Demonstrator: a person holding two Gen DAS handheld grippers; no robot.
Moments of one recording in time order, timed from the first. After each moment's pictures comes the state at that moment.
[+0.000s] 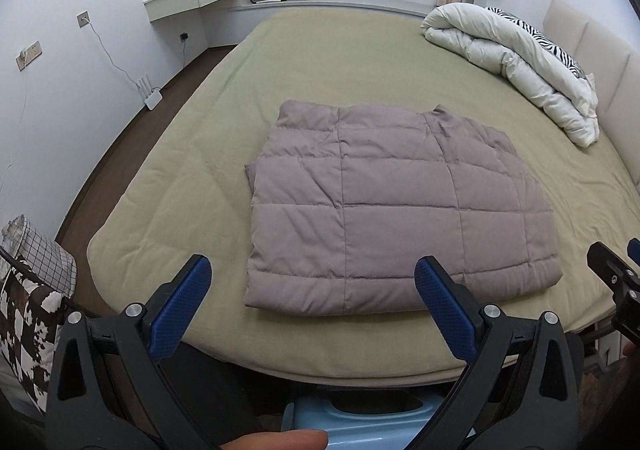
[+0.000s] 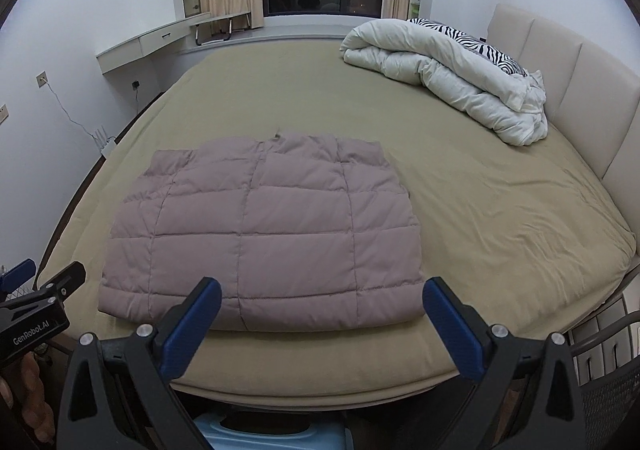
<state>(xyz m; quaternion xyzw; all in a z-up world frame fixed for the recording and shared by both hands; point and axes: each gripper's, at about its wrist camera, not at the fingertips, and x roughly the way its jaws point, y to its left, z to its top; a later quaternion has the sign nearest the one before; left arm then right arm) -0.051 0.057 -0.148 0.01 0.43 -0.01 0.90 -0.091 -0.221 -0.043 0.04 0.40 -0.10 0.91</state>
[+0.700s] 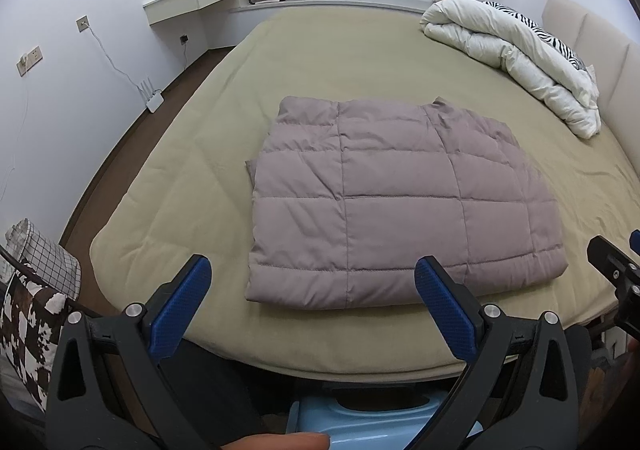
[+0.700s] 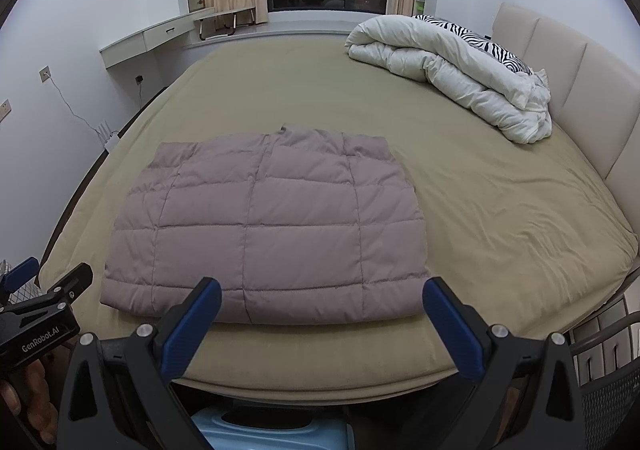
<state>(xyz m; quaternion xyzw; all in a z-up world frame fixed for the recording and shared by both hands) -0.052 0.058 -0.153 0.03 0.43 -0.01 0.90 -0.091 -0.216 -0.046 0.03 0.41 -0.10 0.91</state>
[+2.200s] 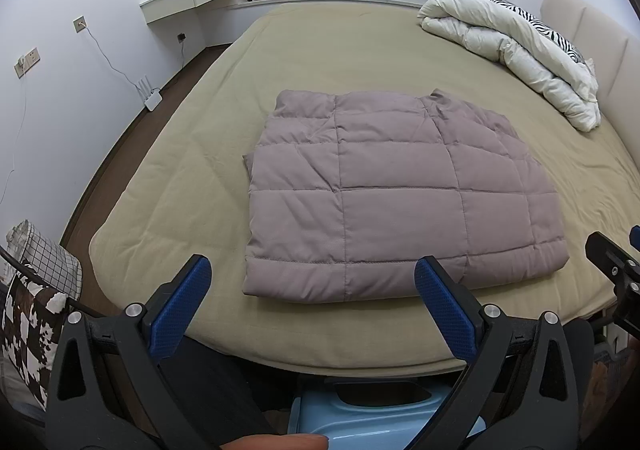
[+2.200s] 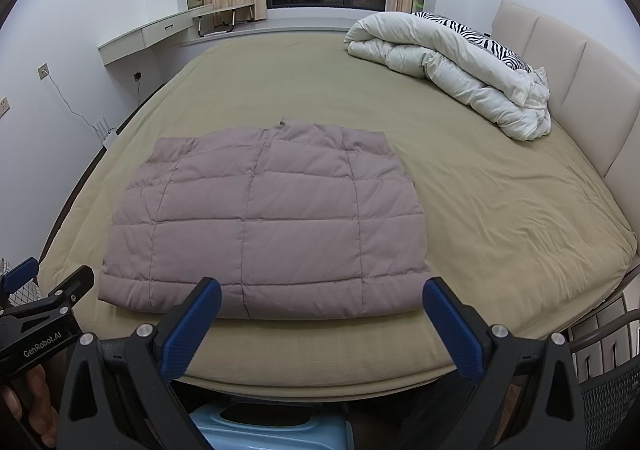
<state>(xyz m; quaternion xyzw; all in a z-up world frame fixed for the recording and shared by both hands) -0.048 0.058 -0.160 0.03 0.44 -0.01 0.90 -0.096 -0.217 -0.053 0.03 0.42 -0.10 0.90</state>
